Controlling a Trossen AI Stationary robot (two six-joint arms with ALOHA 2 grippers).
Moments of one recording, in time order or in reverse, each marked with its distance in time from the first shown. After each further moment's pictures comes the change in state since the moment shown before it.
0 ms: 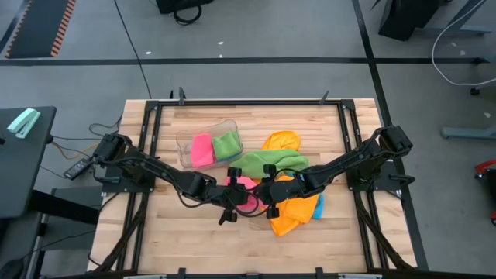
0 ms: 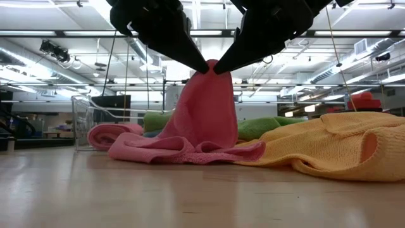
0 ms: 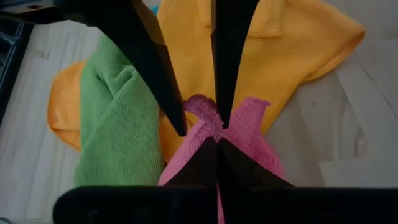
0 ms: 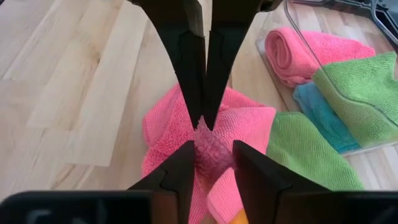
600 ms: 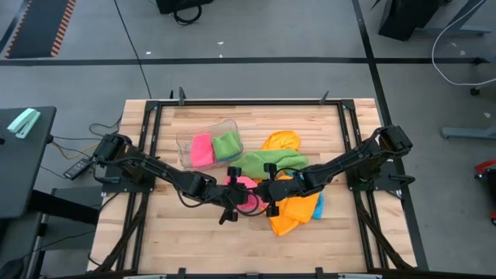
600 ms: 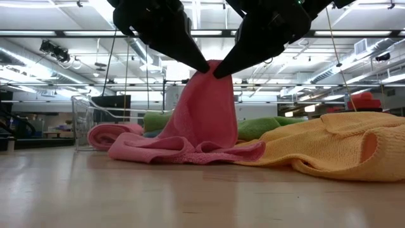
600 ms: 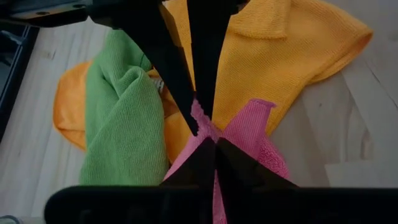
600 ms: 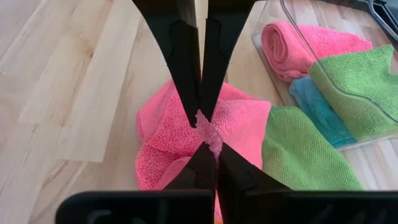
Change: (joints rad) left arm 0.000 0.000 0.000 0.002 -0.013 0.000; right arm -0.016 0.000 0.000 -0.017 0.004 0.003
